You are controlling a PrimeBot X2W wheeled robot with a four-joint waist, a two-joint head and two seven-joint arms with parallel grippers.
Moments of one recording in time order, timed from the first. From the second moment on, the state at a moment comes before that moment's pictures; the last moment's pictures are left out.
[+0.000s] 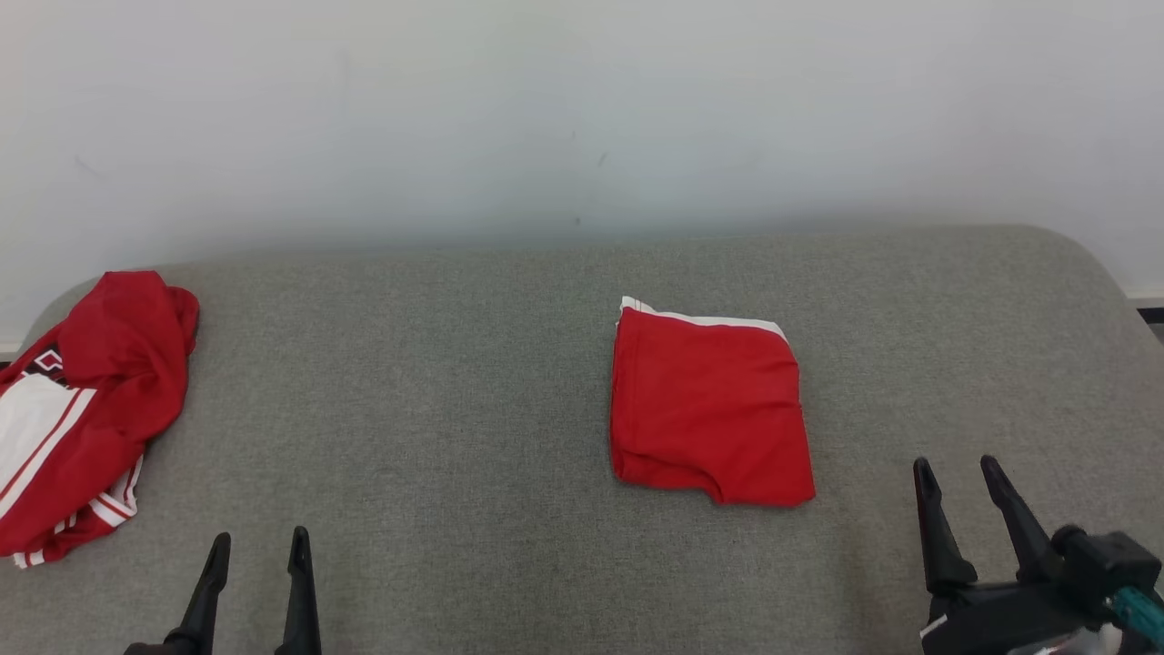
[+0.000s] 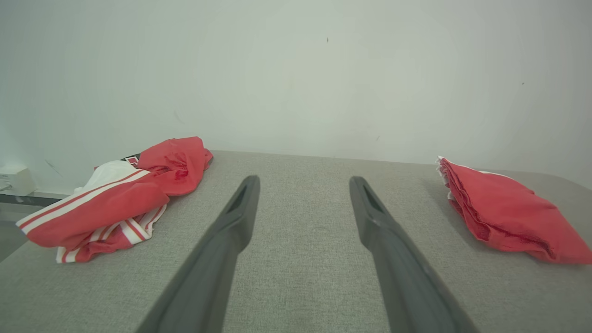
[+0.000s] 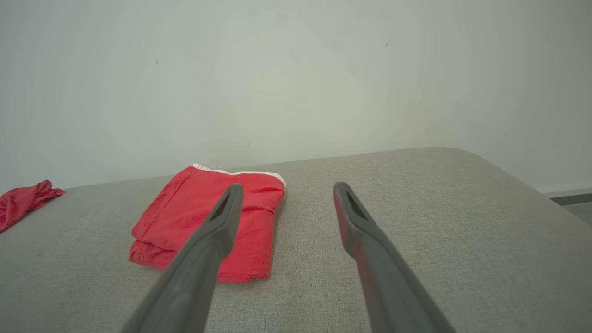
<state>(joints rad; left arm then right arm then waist) 0.07 0.05 0.08 0.08 -0.13 -0.08 -0.26 -0.04 -0.20 0.05 0.25 0.33 0.13 -0.24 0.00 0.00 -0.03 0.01</state>
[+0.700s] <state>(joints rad) -0.05 0.05 0.00 0.09 -0.16 -0.06 -0.26 -0.57 -0.30 0.22 0.70 0.37 0.13 -0.09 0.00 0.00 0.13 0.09</state>
